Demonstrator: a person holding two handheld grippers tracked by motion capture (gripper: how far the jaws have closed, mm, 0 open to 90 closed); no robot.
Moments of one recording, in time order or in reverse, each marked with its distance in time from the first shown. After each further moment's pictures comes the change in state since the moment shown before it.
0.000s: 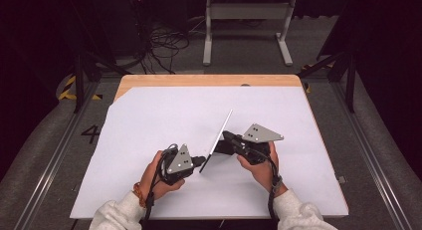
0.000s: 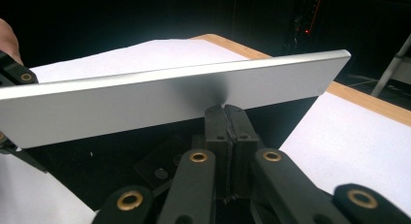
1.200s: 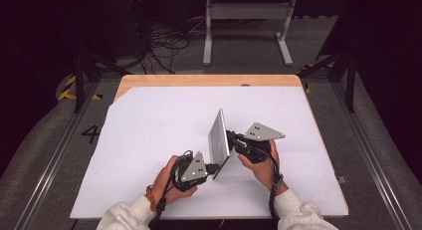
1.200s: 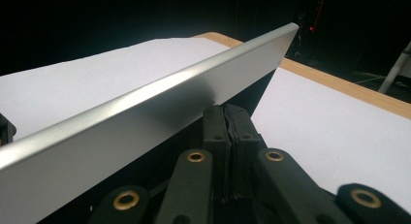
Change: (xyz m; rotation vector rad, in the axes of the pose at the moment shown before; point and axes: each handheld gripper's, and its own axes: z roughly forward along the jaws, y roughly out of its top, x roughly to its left) left arm -0.023 0.015 0.019 -0.025 -0.074 0.048; right arm -0.008 -0.004 0.002 -0.001 0.019 0.017
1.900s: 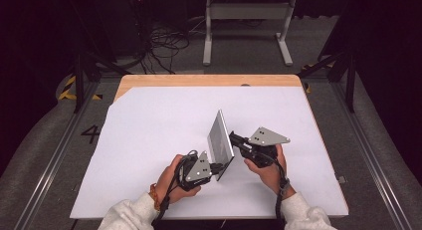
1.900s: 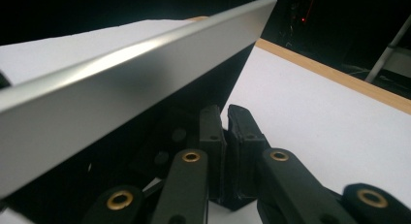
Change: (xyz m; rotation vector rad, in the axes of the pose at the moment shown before) left arm -0.001 0.007 0.007 0.000 -0.009 0.027; right arm -0.001 -0.009 -0.017 0.054 -0.036 -0.042
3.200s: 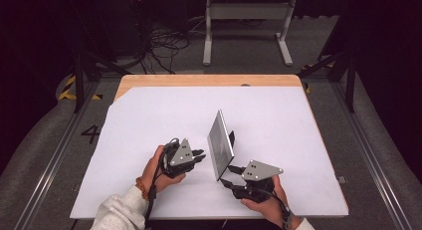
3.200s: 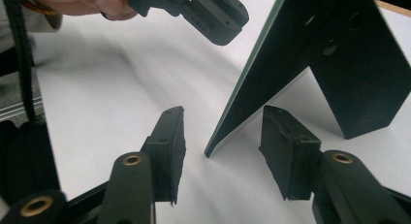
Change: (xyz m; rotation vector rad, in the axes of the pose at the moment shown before) left arm 0.040 -0.032 -0.014 0.062 0.094 -0.092; right arm 0.063 -0.037 -0.020 0.128 0.157 -0.016
